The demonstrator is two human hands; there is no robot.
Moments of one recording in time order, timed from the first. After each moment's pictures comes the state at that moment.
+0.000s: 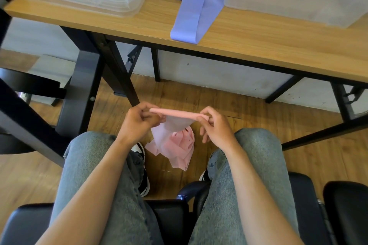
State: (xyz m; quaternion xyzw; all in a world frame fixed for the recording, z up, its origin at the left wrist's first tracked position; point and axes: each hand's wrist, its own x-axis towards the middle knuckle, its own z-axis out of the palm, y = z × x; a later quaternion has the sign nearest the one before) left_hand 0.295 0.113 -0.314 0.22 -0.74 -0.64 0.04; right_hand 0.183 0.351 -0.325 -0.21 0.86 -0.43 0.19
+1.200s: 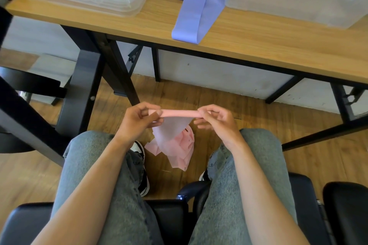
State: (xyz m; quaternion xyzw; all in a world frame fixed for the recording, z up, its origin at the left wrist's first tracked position) left_hand 0.296 0.108 -0.317 0.21 -0.69 -0.70 0.05; right_hand 0.178 0.353 -0.310 -0.11 0.71 -0.63 0.27
